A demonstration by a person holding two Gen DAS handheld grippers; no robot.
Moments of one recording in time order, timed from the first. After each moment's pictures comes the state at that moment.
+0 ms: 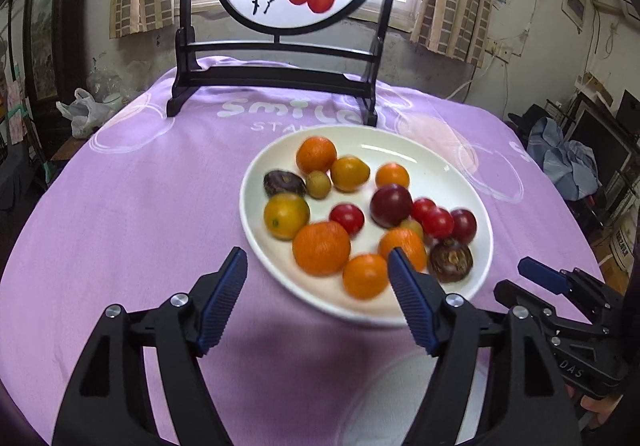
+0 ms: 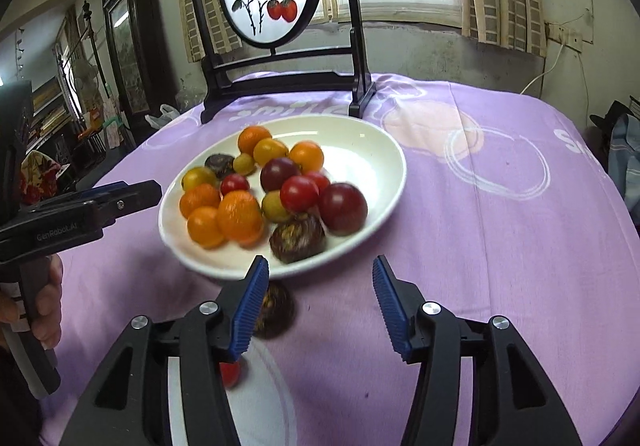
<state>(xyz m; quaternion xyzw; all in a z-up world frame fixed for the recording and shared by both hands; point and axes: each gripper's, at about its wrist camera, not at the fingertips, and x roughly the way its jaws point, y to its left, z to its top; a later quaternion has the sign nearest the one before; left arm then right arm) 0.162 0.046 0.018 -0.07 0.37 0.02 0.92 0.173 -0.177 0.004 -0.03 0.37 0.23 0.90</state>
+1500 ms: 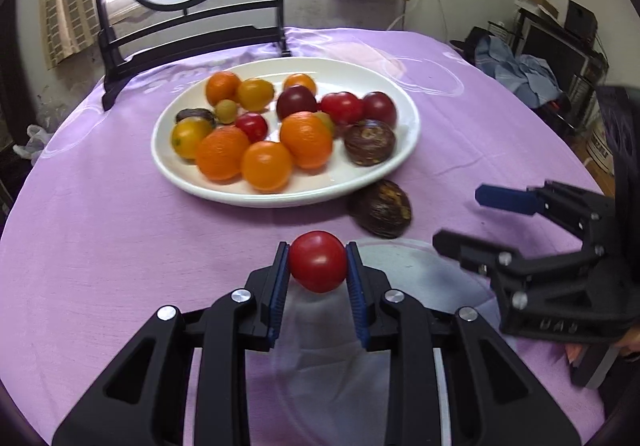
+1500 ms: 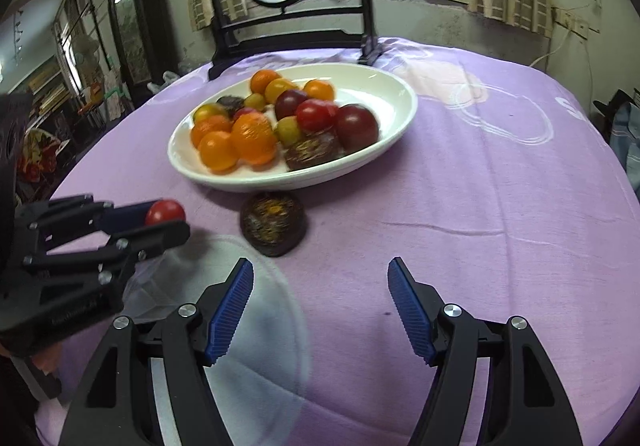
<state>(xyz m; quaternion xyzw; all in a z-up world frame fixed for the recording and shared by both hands) 0.123 -0.010 -0.022 0.02 0.42 -0.07 0.91 0.142 -0.171 -0.022 -0.05 0.41 0.24 0.88</state>
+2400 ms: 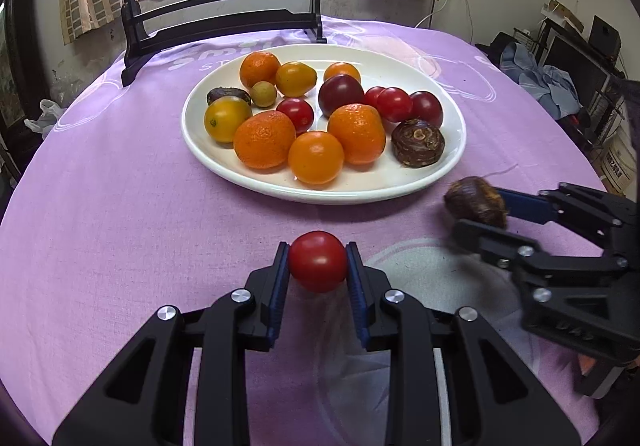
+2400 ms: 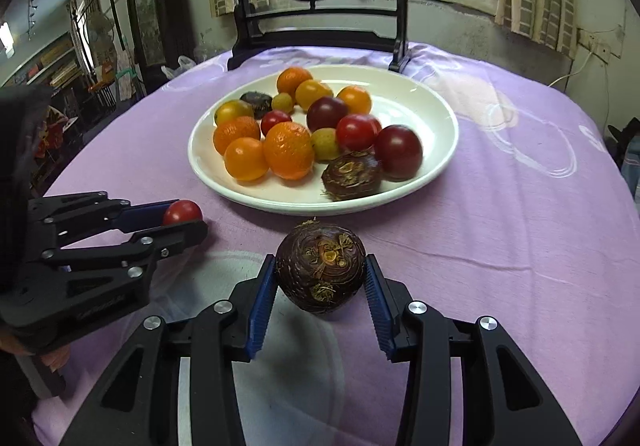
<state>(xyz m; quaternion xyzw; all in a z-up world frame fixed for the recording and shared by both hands) 0.134 0.014 -0.030 0.00 0.43 -0.04 0.90 0.145 -0.150 -0.009 -0.08 0.40 0.26 0.87</state>
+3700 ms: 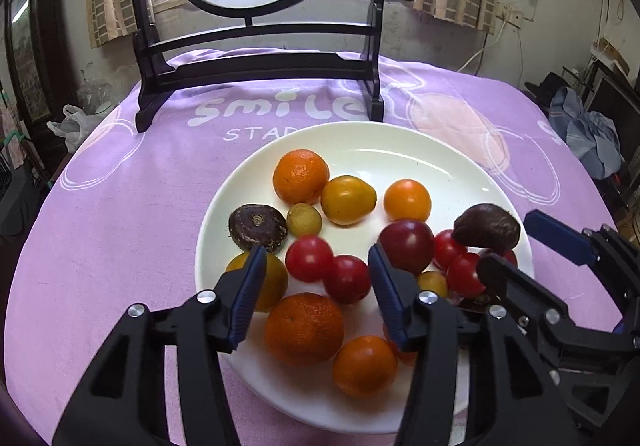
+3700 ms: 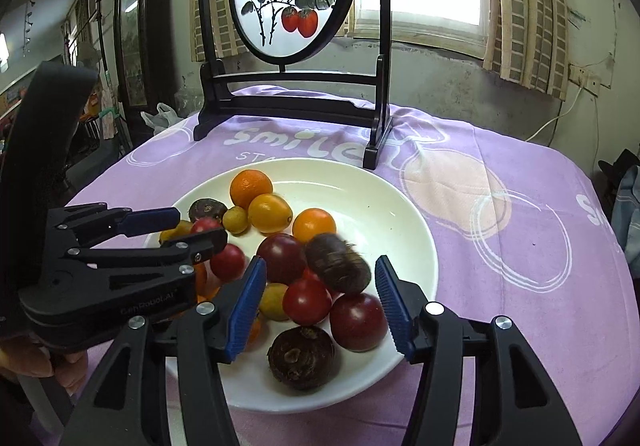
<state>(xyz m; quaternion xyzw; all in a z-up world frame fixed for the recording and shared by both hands) 0.248 0.031 0.006 -0.03 0.41 0.04 0.91 0.236 -0.126 0.022 -0.07 0.34 0.24 0.91</state>
